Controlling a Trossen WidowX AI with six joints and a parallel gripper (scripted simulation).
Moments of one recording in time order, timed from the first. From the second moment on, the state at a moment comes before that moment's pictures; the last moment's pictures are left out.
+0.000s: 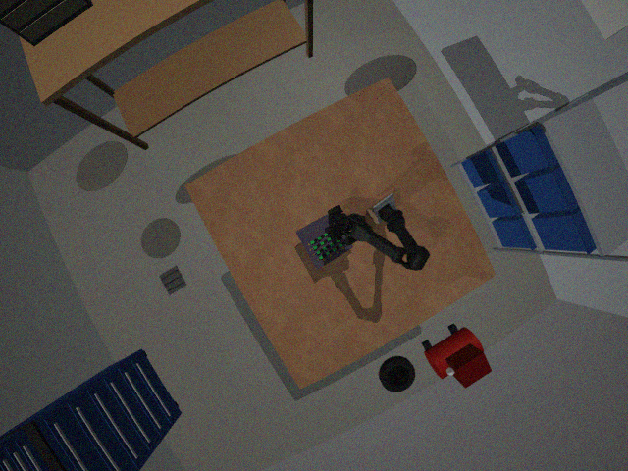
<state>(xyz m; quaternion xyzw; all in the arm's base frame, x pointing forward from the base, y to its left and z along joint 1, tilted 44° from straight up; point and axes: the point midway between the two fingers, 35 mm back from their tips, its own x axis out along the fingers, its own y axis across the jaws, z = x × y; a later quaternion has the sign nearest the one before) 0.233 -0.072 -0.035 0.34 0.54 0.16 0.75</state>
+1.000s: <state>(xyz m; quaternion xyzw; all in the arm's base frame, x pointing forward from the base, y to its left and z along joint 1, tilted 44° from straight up) 0.236 -0.065 -0.043 0.34 0.54 0.16 0.75</state>
